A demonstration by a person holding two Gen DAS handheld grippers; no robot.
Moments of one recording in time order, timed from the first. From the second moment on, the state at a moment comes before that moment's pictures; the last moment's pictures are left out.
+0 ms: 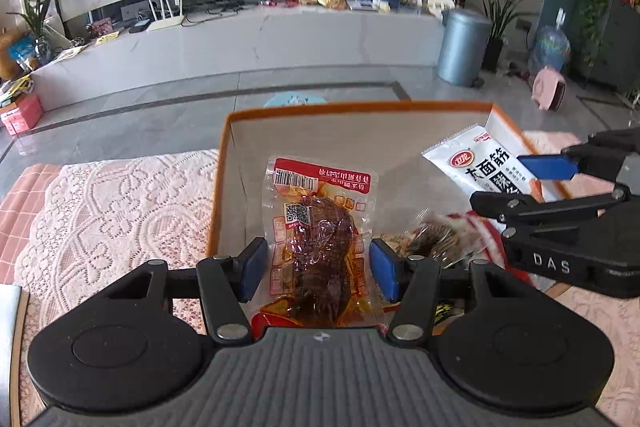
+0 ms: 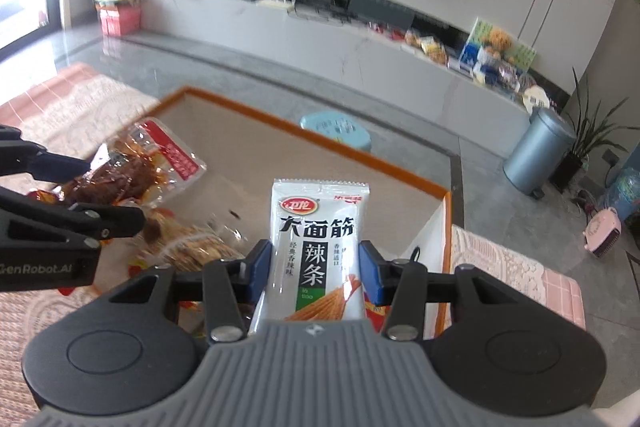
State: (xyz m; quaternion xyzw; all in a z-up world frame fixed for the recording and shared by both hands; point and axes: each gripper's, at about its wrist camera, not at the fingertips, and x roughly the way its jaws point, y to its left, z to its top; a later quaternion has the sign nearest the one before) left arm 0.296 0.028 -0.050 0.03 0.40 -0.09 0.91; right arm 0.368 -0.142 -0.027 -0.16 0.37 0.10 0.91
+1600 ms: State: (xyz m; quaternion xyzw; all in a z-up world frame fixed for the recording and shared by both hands) left arm 0.307 -0.023 -0.070 0.18 0.39 -0.02 0.90; right arm 0.398 -0.131 -0.074 -0.25 0.44 0.07 0.86
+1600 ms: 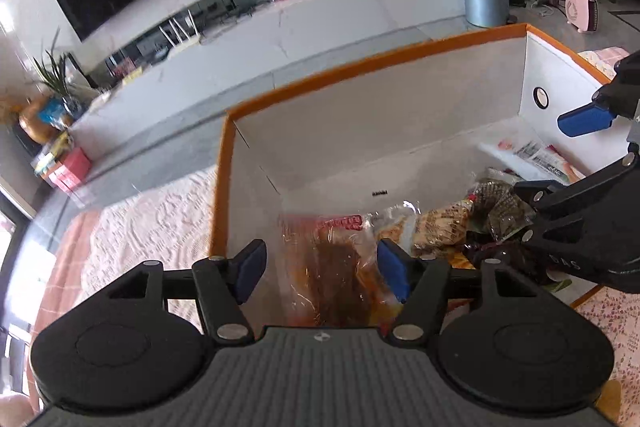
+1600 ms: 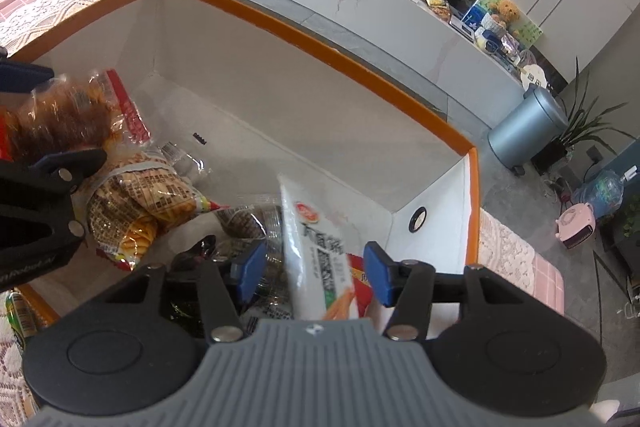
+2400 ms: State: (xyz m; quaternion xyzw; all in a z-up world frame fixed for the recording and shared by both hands) left arm 0.238 -0.003 -0.007 0.13 0.34 -0.01 0.93; right arm 0.329 -0.140 -0.012 -0.26 0.40 0.07 0.88
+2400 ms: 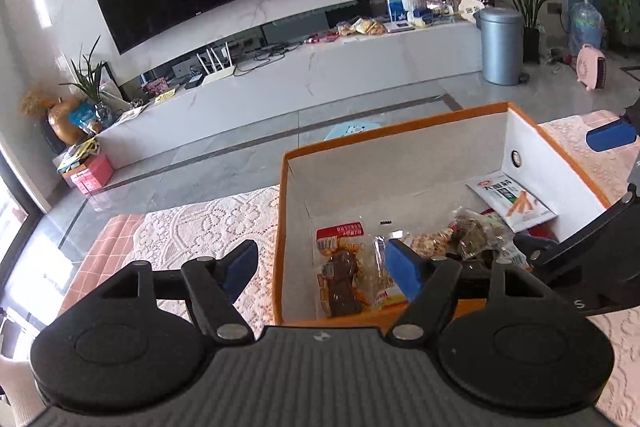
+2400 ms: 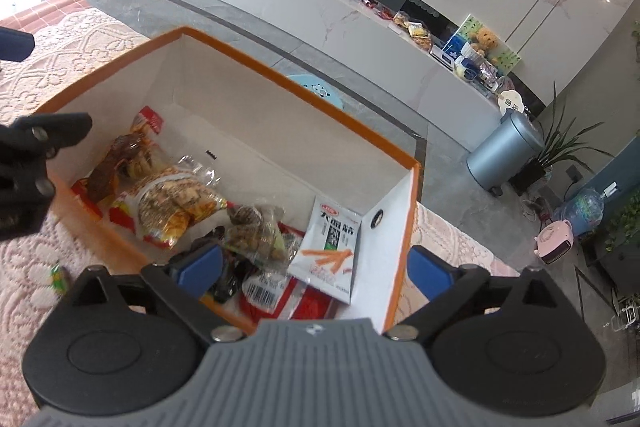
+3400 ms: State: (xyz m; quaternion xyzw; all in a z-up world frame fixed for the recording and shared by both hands) left arm 0.097 0.023 -0.037 0.08 0.41 -0.07 0.90; right arm 0.133 -0.205 -0.021 -0.06 0.42 0.10 0.90
